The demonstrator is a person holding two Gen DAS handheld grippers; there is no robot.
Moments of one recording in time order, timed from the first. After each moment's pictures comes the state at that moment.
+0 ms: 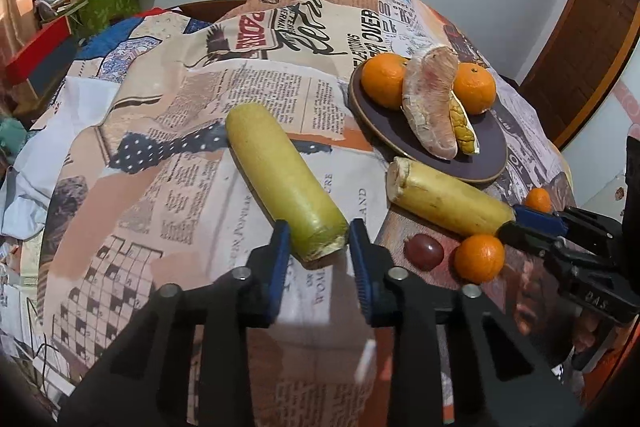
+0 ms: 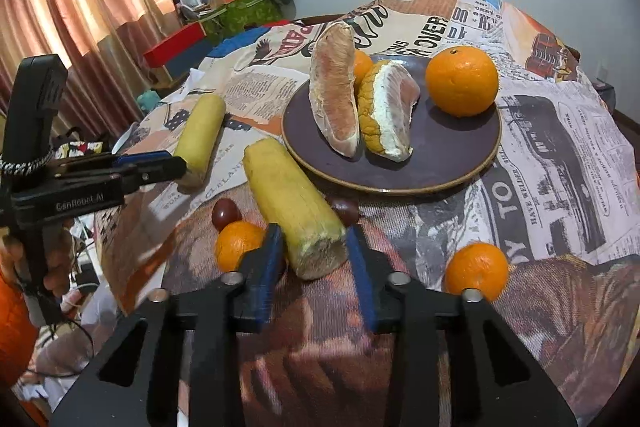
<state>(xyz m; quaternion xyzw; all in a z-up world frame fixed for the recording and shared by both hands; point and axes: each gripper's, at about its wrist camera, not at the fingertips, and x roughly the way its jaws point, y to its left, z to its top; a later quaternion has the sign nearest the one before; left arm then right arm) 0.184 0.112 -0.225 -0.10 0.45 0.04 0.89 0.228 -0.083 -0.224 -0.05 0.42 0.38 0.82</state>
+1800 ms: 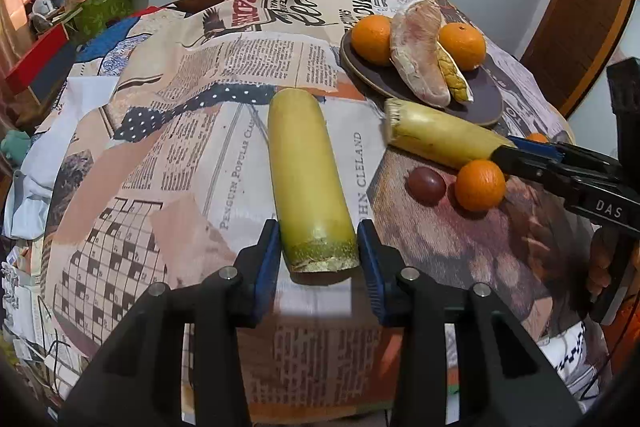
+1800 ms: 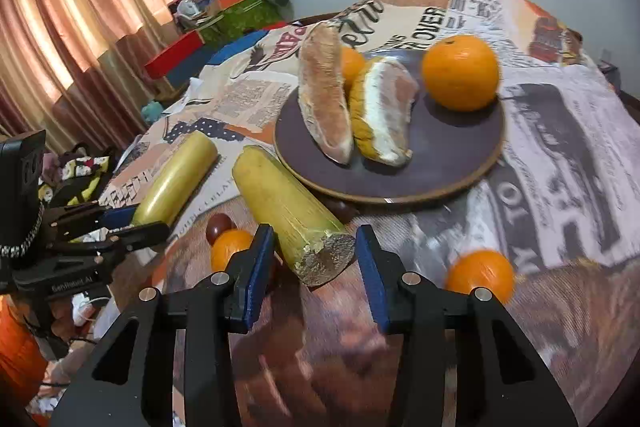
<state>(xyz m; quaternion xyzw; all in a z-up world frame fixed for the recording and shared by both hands) 0.159 0.097 -0.240 -0.06 0.47 0.03 0.88 0.238 -0.085 -0.226 -0.01 0.43 0.38 0.82</state>
